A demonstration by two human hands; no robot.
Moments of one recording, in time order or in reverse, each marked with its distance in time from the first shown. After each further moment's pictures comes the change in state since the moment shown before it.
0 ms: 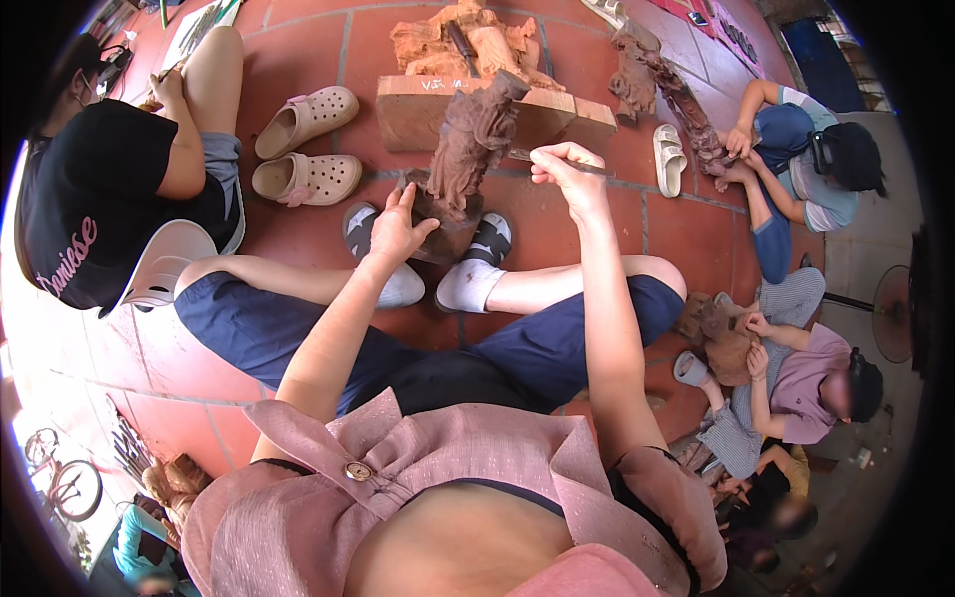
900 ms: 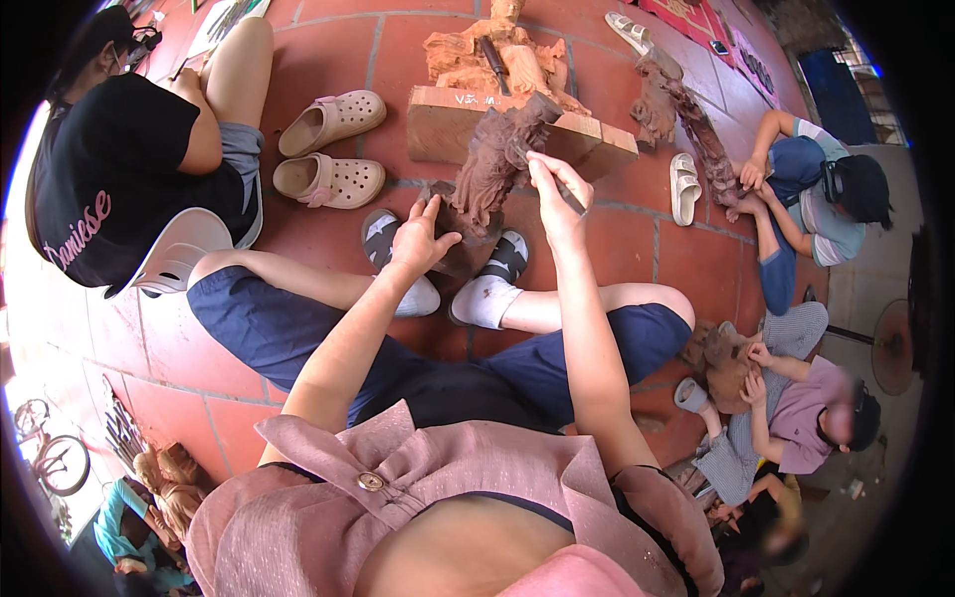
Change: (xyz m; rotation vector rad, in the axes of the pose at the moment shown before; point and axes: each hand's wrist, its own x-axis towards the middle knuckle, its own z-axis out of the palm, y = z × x) left_hand -0.001 0.000 0.001 -0.014 0.024 0.002; right_hand -0.004 0.015 0.066 -0.055 0.181 -0.308
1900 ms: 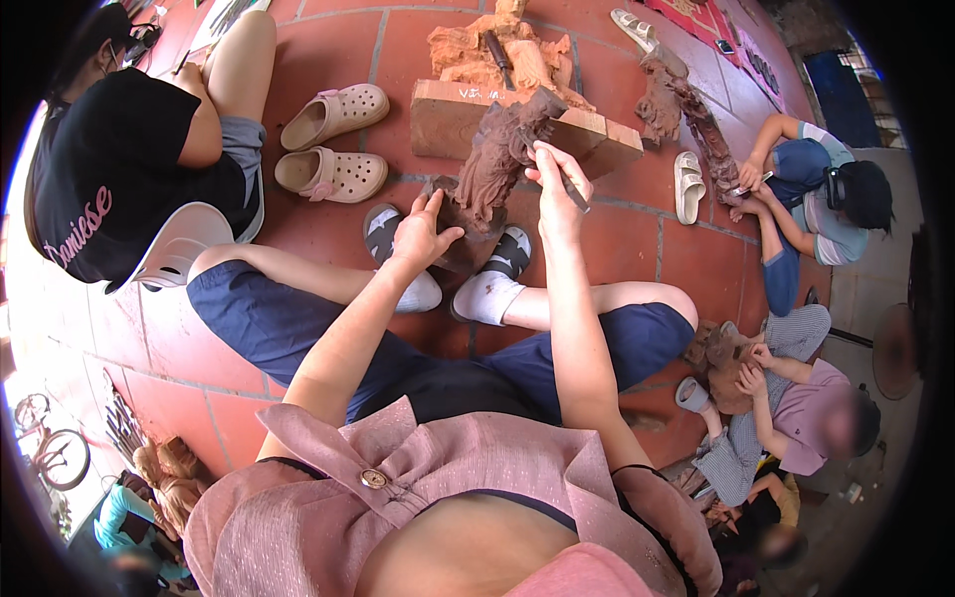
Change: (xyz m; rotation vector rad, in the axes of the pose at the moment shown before) left_hand -0.001 0.000 -0.002 -0.008 0.001 0.000; right_hand 0.000 0.002 0.016 0.233 0.125 0.110
